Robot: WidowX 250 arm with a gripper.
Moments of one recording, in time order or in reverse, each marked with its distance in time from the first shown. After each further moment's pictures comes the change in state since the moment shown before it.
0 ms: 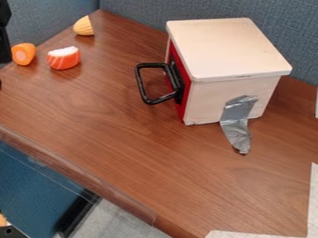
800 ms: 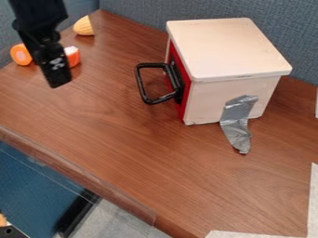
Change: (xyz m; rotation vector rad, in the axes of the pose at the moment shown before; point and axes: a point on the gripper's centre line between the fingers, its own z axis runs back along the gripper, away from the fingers) arm 0.067 0.011 -0.010 0.049 -0.122 0.468
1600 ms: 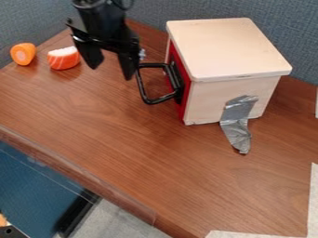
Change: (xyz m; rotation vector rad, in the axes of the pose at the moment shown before) arm 0.072 -0.005 -0.042 0.078 -0.126 0.483
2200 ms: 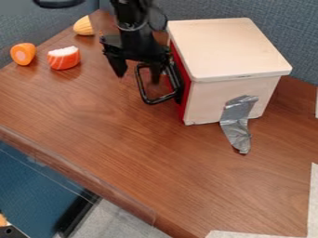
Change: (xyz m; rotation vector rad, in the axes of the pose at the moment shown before) arm 0.038 -0.007 -0.057 0.083 -0.034 0.187
